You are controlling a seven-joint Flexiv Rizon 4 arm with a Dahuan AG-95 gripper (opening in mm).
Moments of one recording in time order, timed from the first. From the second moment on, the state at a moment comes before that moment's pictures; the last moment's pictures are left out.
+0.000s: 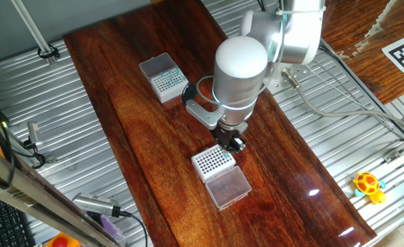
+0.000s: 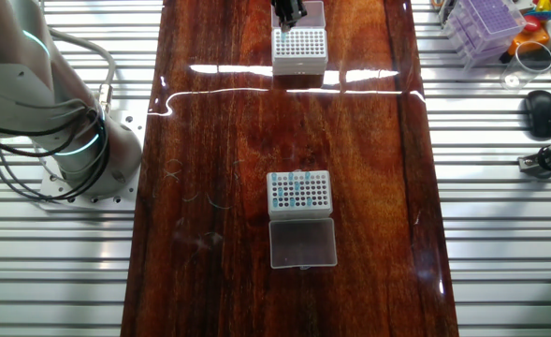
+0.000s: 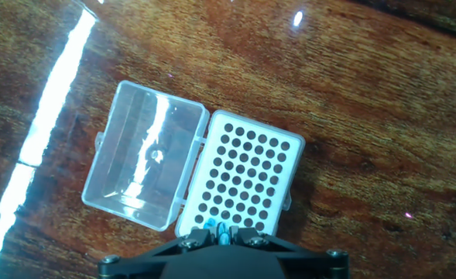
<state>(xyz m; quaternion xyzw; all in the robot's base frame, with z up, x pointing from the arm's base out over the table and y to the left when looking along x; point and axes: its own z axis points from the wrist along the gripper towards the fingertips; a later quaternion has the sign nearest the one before) 0.379 0.258 0.107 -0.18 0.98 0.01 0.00</state>
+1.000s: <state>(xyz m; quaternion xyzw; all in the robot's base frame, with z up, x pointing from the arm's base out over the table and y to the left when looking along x) 0.382 0.153 0.117 -0.27 0.96 0.03 0.00</state>
